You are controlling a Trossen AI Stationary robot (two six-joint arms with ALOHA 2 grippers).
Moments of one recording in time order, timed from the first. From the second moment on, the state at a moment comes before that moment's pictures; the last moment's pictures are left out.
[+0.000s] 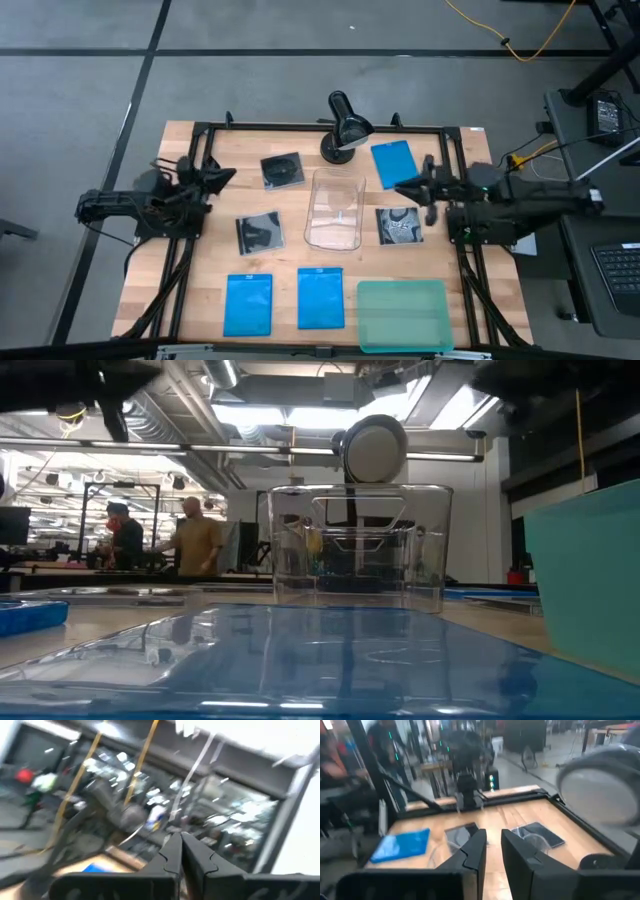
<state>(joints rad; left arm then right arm) 0.03 0.02 0.15 0.27 -0.25 -0.38 0.00 0.61 0.55 -0.05 0.08 0.11</state>
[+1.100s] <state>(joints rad) 0.02 0.17 0.40 -0.75 0.18 -0.81 0.02 1.80 1.62 -0.61 -0.26 -0.11</state>
